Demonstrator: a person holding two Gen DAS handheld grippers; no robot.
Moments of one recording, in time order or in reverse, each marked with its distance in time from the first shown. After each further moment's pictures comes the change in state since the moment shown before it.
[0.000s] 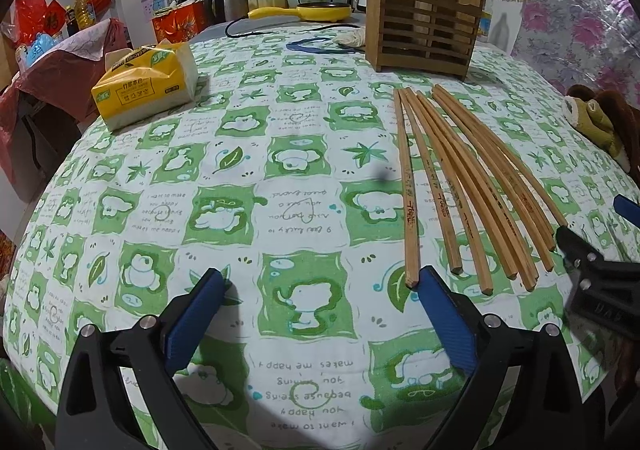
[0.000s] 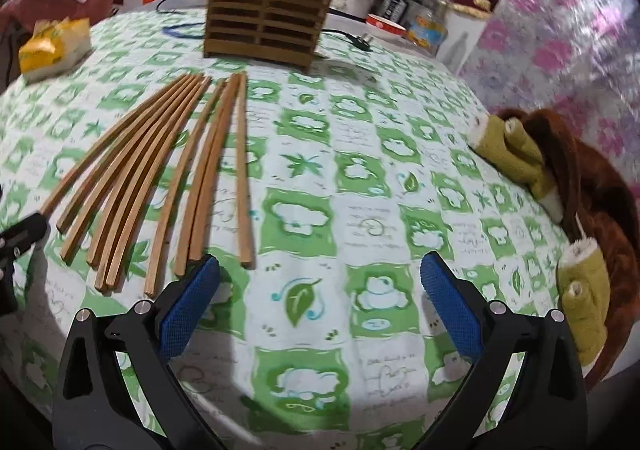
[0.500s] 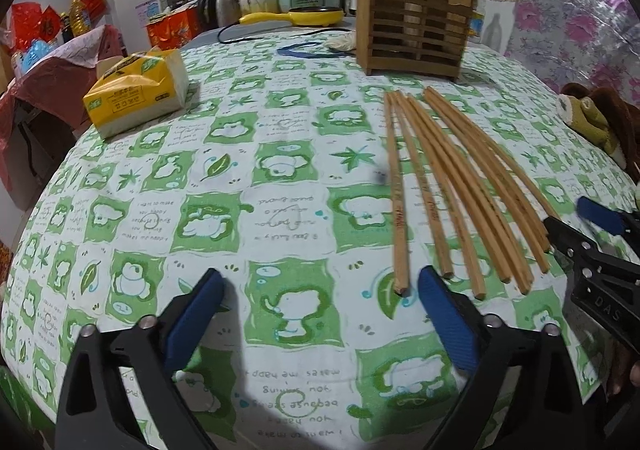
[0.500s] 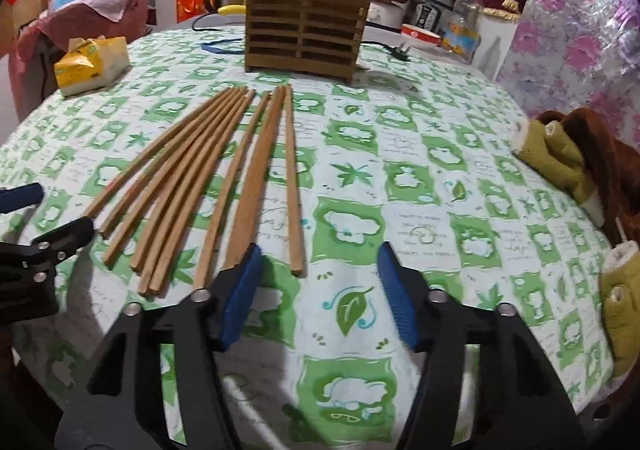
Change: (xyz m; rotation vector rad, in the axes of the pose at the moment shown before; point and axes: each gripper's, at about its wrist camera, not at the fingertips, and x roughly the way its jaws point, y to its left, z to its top) left arm -0.001 -0.008 0.000 0.031 -0.023 -0.027; right arm -0.002 0.003 -0.002 0.030 -0.052 0.197
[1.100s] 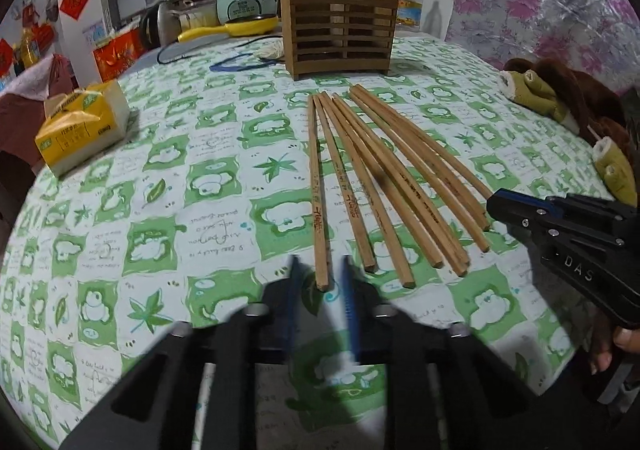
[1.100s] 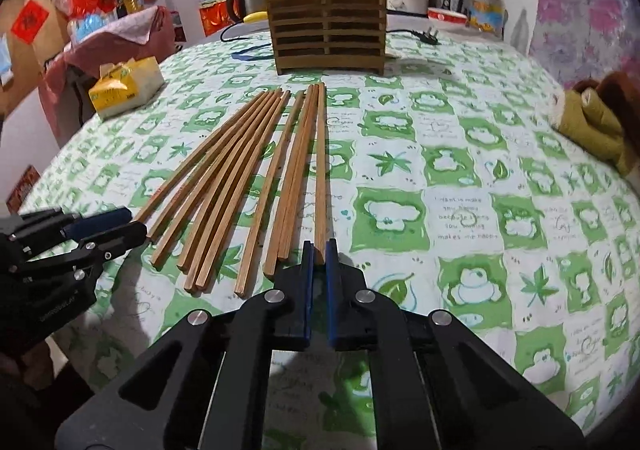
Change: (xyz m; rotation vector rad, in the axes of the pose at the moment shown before) left arm -0.008 -0.021 0.002 0.114 0.005 -0.167; right arm -0.002 -0.011 -0.004 0.094 0.016 0.198
